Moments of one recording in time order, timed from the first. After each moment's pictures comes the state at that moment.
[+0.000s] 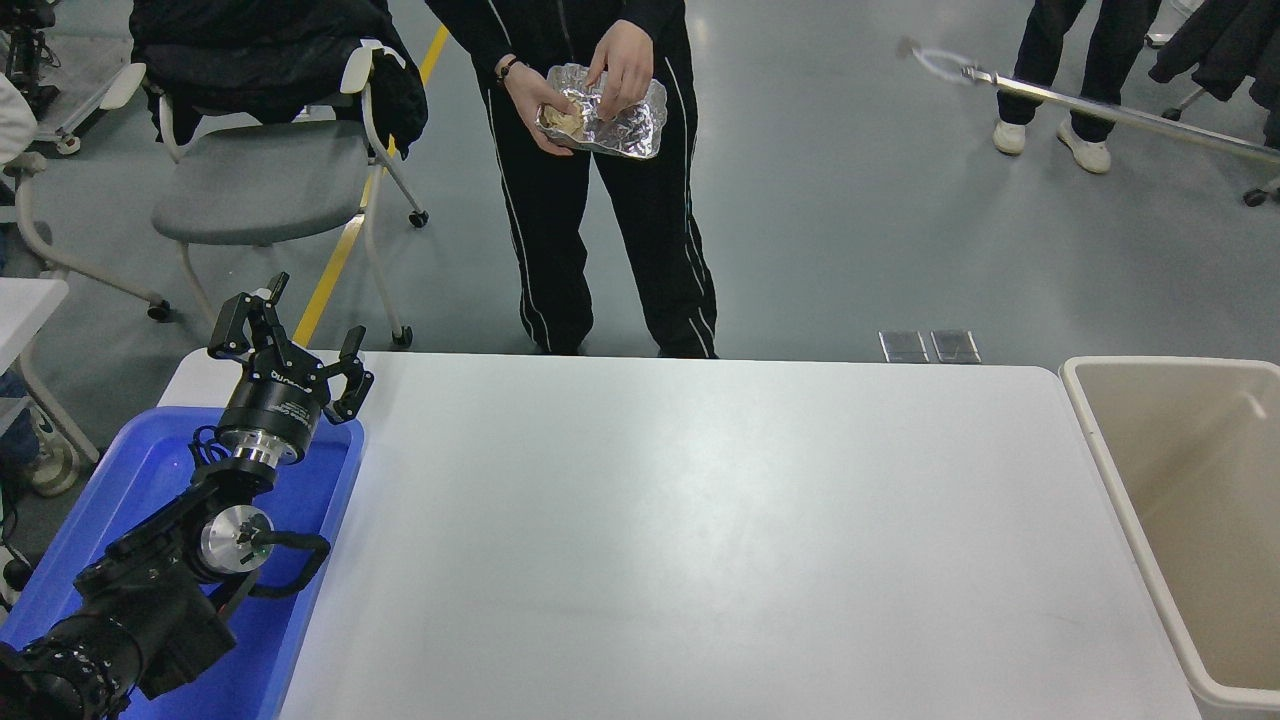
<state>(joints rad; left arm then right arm) -0.59 0.29 -0.87 -0.45 0.19 -0.49 -0.64 0.73 -0.58 -0.13 0.03 -0.18 0.10 0.03</state>
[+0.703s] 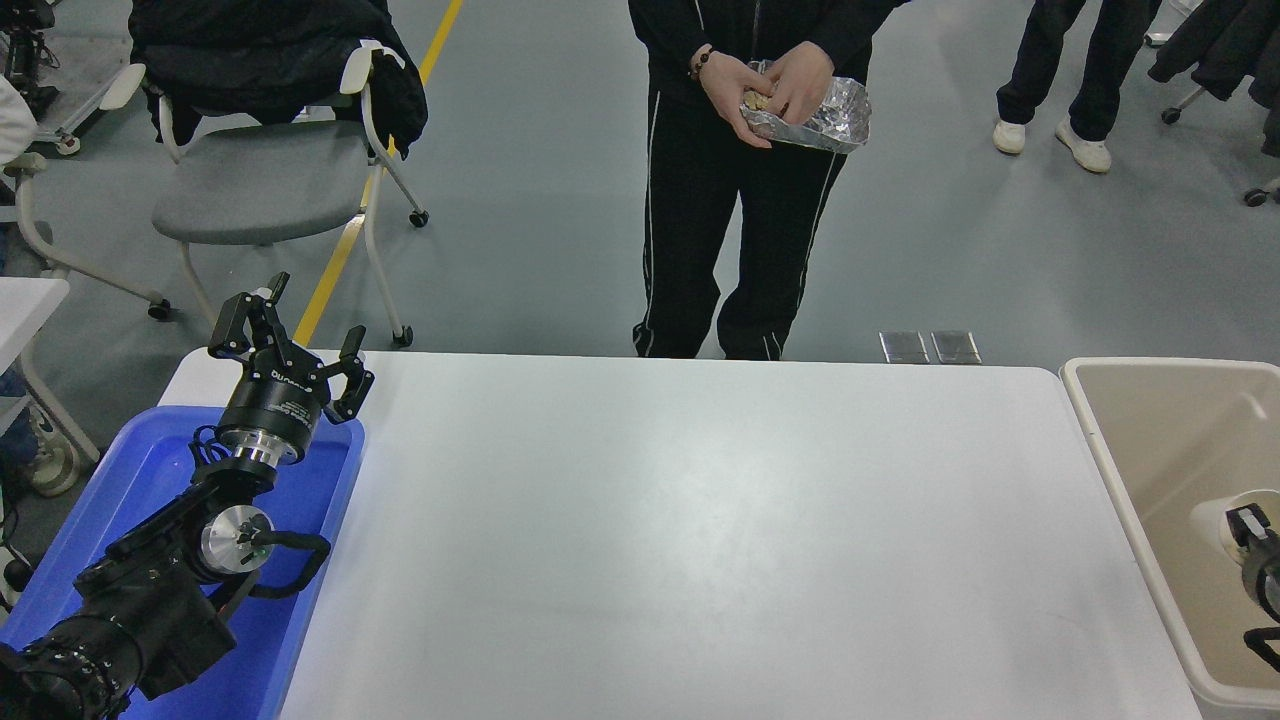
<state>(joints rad) -0.59 0.29 -0.87 -0.45 0.19 -0.49 -0.64 0.65 -0.40 -0.13 0.01 -0.17 0.00 0.02</state>
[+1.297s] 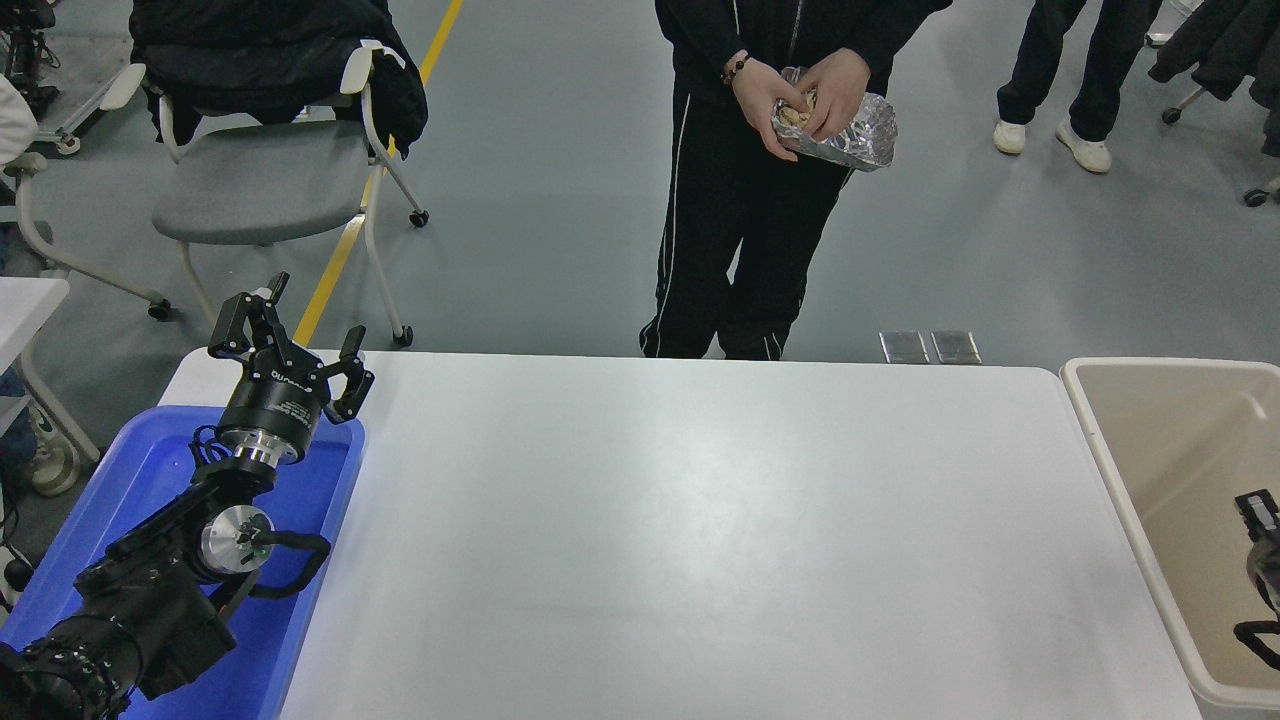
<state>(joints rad) -0.59 0.29 -0.87 -0.45 0.19 -0.49 -0.64 0.69 -0.41 -0.12 0.02 -0.17 -0.10 0.02</state>
